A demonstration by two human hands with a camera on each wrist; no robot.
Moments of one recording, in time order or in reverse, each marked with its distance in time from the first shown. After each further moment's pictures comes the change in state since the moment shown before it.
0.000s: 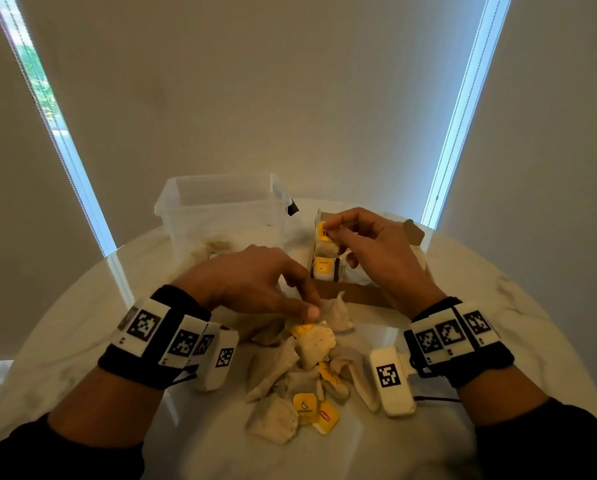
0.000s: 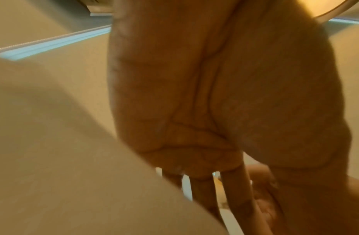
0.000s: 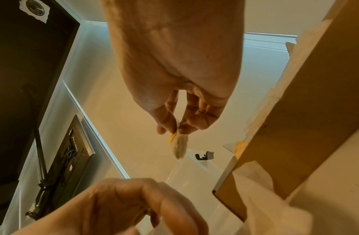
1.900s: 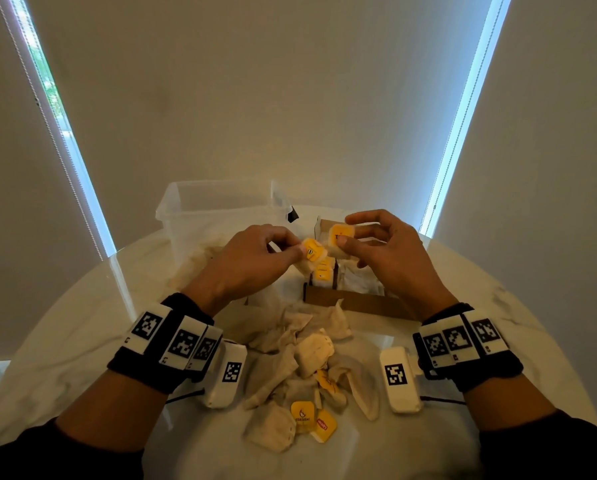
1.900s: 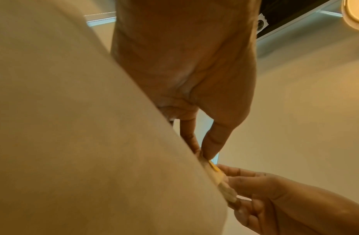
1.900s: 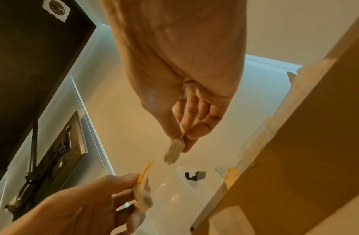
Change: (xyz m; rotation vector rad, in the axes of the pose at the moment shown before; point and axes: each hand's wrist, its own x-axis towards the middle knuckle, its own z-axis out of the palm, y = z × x) left_hand 0.016 -0.007 0.008 -0.391 0.564 -0.113; right_hand 0.008 0.009 -0.022 -0.072 0.045 0.016
